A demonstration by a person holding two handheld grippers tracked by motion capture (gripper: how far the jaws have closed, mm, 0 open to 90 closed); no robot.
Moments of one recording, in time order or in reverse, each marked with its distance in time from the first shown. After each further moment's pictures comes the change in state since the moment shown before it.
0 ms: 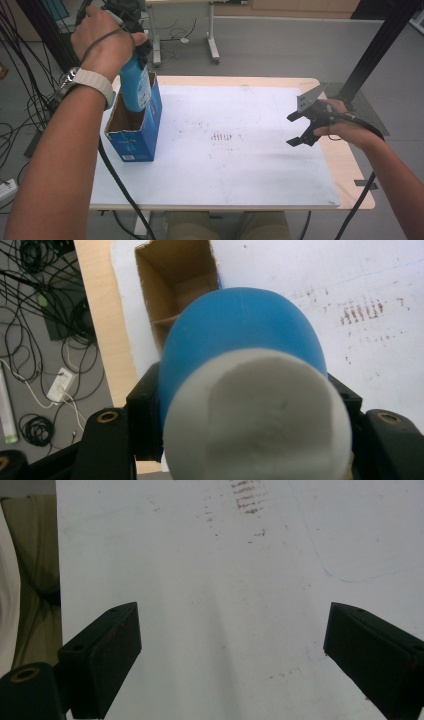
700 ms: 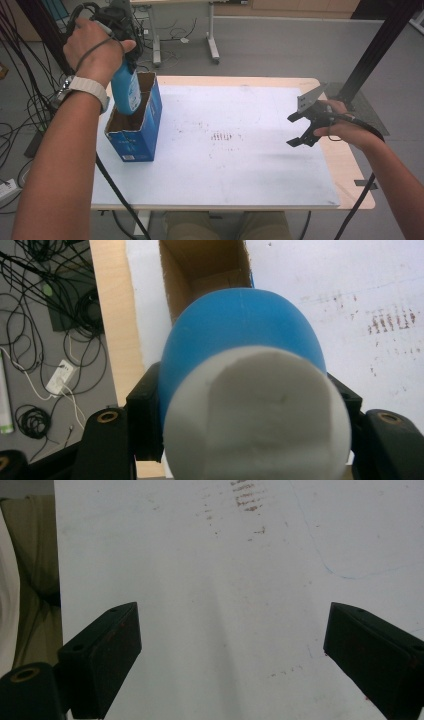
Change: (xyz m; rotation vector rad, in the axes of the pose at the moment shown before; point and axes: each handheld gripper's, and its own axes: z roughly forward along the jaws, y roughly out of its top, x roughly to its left) left arm 0.025 -0.005 0.026 -0.005 0.014 -0.060; right arm 0.001 -0.002 0.001 0.003 -0.002 0.012
